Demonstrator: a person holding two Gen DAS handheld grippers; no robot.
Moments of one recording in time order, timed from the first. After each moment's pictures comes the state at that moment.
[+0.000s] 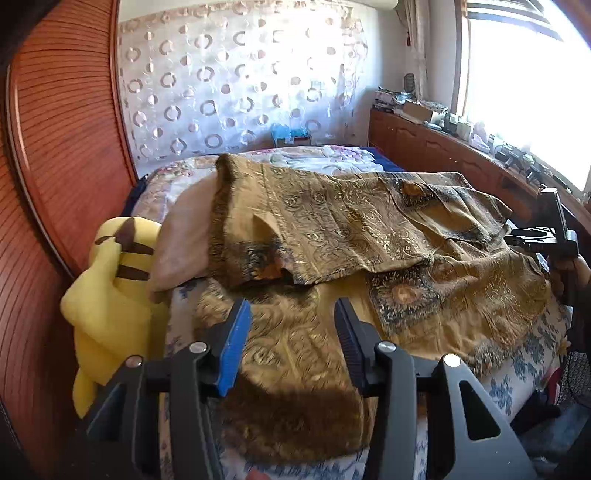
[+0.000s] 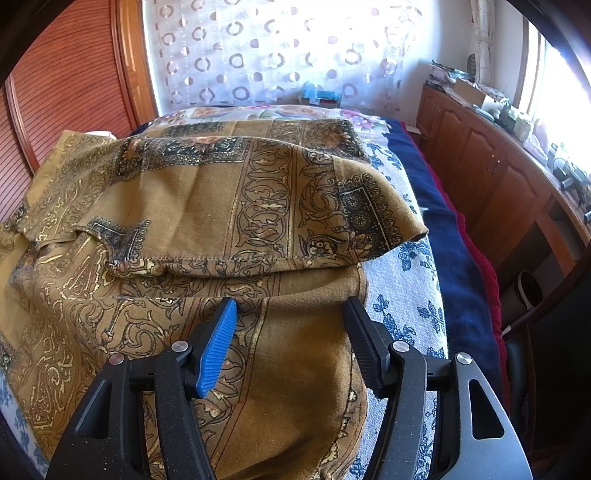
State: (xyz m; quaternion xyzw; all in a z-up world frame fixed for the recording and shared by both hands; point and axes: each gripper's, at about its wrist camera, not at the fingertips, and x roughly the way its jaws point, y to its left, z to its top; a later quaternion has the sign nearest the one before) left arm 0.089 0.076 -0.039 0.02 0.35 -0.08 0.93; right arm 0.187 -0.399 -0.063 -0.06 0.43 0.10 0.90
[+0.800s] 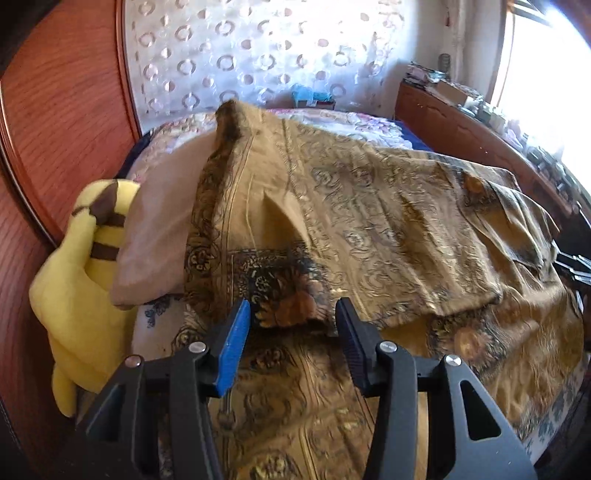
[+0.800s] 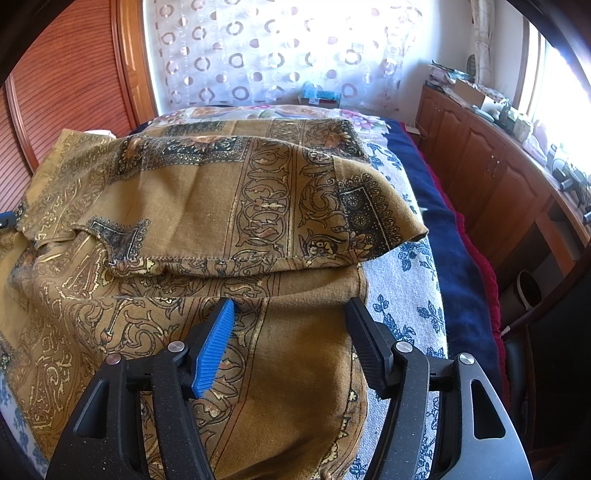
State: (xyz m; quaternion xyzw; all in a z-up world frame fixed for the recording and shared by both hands) left arm 0.188 0.084 -0.086 -0.03 0.43 -0.04 0.90; right arm 0.186 -0.399 -0.063 -0.07 0.43 0.10 0.90
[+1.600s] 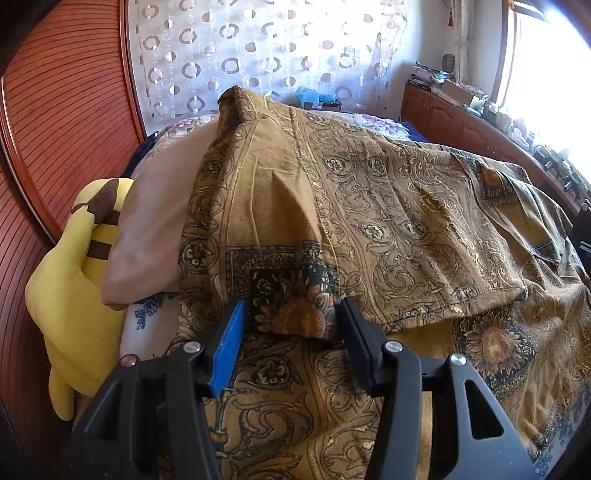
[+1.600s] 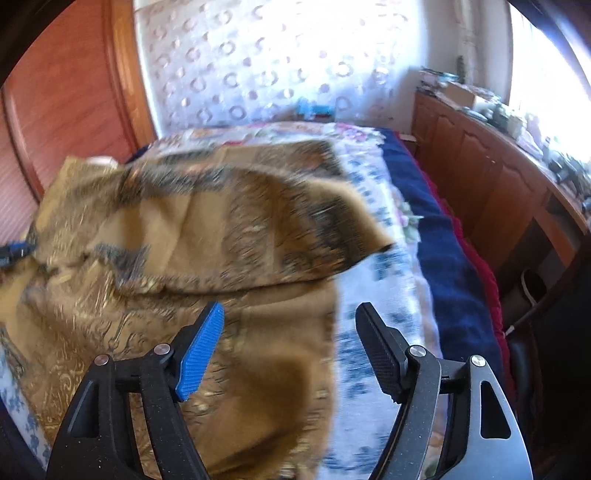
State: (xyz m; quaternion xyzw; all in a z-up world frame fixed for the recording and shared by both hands) left arm 0.191 0.081 -0.105 -0.01 0.42 -0.03 0.91; right arm 0.183 -0.424 -0.044 -0.02 0.39 0.09 0.91
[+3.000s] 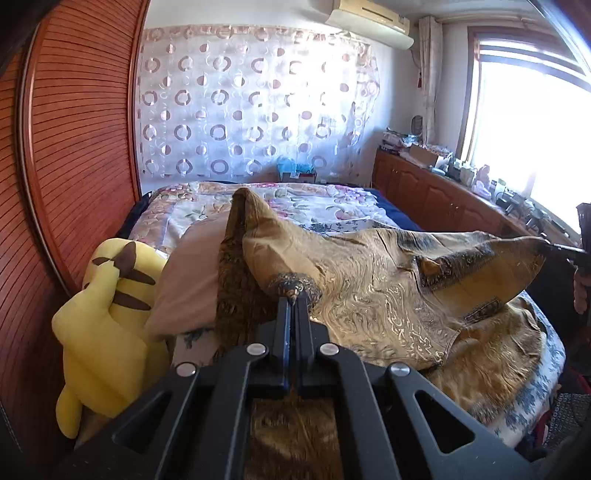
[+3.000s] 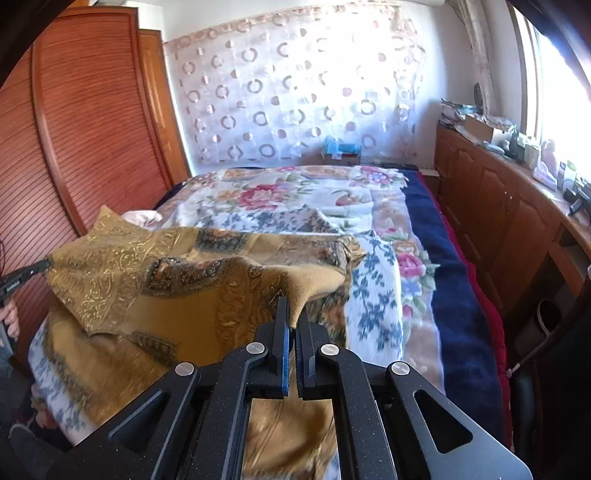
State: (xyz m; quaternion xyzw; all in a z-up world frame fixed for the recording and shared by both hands) left arm 0.108 0.107 -0.020 -0.04 0.28 -0.07 0.95; right arm 0.156 -0.413 0.047 -0.01 0.34 0.16 0.93
